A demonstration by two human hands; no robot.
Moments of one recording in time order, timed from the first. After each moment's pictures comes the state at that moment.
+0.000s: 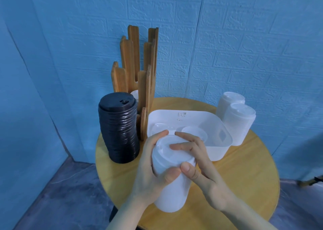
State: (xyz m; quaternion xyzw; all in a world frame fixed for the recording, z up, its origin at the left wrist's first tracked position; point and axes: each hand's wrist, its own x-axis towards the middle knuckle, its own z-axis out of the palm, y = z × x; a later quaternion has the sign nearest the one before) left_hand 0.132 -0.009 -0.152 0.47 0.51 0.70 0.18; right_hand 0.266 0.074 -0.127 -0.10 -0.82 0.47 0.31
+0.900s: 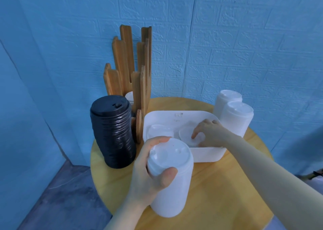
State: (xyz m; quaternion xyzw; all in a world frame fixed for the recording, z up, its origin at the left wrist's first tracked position) left_hand 0.125 0.003 -0.157 0.47 0.53 0.69 0.15; right_hand 0.235 0.240 -0.124 -0.30 -0.95 0.00 -0.04
